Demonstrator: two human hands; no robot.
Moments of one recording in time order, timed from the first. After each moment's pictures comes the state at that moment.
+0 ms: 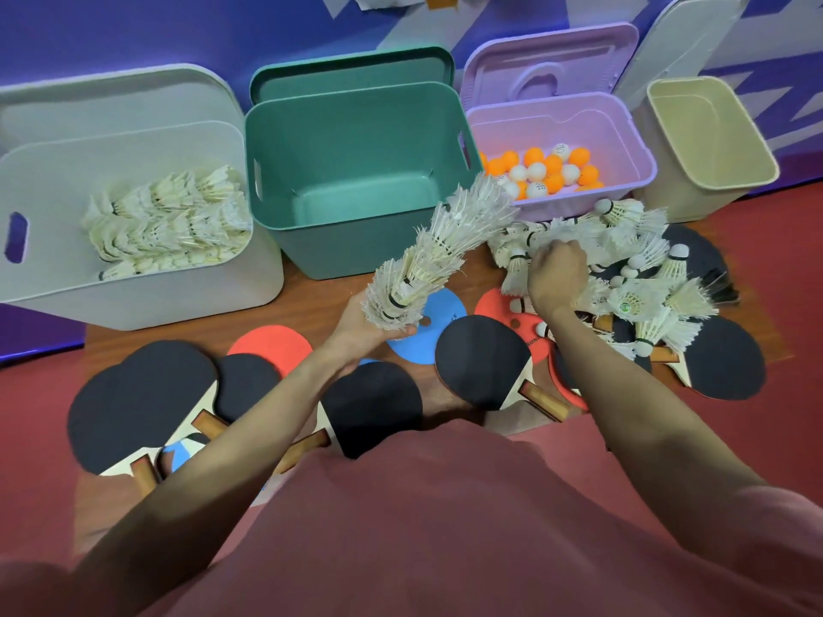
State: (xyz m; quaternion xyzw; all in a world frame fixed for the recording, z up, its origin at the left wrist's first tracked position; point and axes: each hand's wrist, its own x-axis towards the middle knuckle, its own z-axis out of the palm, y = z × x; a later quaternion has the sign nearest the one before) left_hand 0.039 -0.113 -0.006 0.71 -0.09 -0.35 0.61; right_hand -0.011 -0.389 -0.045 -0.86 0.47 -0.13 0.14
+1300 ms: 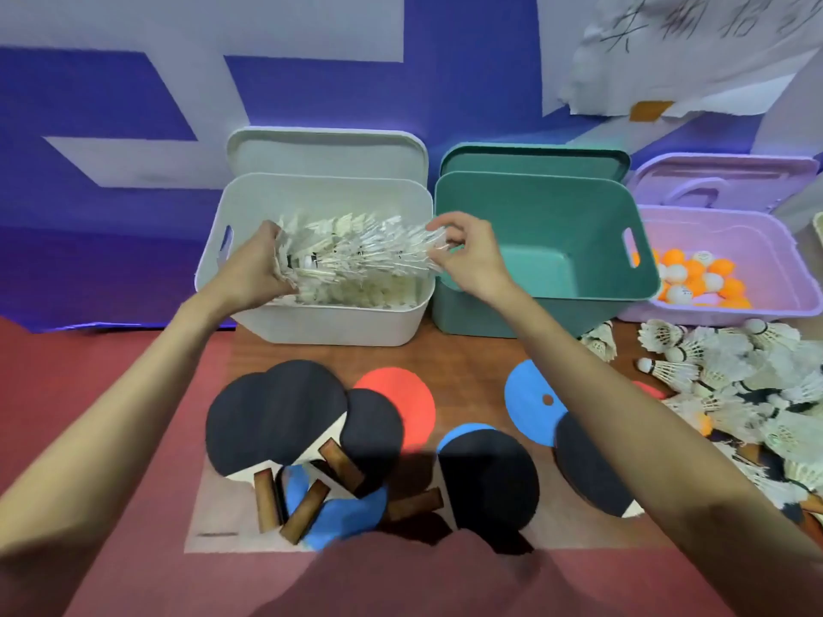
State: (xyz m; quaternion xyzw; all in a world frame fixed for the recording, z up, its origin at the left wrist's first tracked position) left_hand 0.240 0.156 0.073 0.95 -0.11 -0.13 0.25; right_hand 0.190 -0.123 0.067 -0.86 0.08 -0.07 0.49
